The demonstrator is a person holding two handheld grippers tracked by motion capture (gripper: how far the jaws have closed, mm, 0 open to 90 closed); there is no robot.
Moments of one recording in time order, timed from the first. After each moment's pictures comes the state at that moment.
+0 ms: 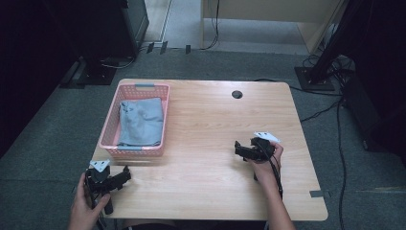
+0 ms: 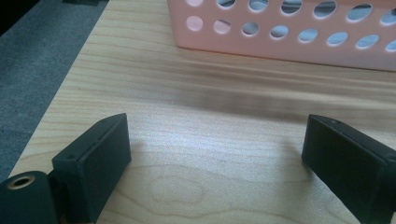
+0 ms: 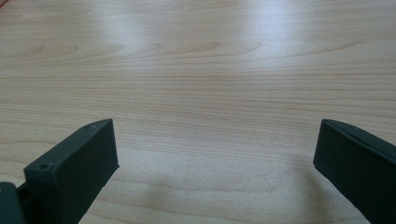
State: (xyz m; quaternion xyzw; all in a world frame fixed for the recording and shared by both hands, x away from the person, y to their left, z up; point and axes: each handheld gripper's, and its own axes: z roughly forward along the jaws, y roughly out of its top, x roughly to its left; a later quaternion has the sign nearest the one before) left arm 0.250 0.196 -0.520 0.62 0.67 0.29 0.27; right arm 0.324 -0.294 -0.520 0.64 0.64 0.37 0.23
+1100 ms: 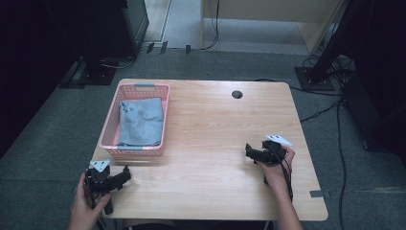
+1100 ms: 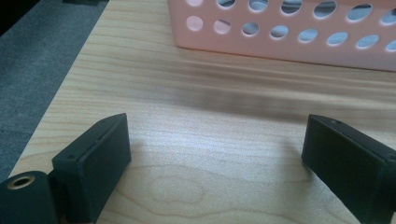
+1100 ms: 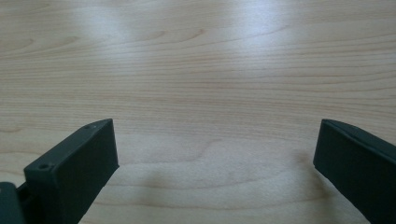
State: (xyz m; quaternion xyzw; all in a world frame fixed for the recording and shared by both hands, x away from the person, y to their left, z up) left arm 0.250 0.196 -0.520 0.62 0.67 0.29 0.27; right arm 0.312 -0.327 -0.522 0.66 0.62 0.35 0.24
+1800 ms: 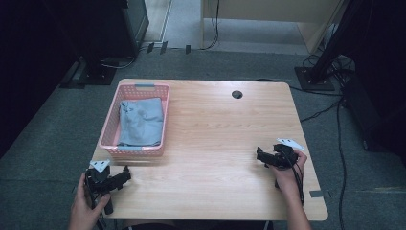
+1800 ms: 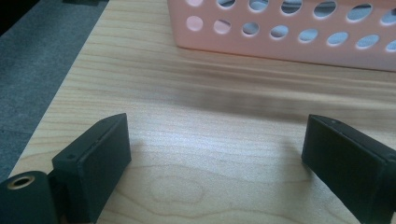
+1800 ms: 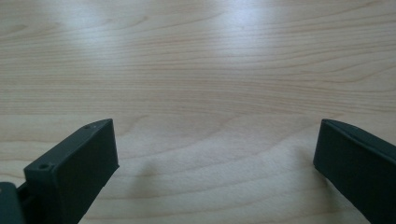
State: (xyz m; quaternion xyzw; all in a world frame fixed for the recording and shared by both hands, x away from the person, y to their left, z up) left arm 0.250 0.196 -0.520 0.62 0.67 0.29 0.27; right arm 0.298 -0.361 -0.524 0.67 0.62 0.33 0.25
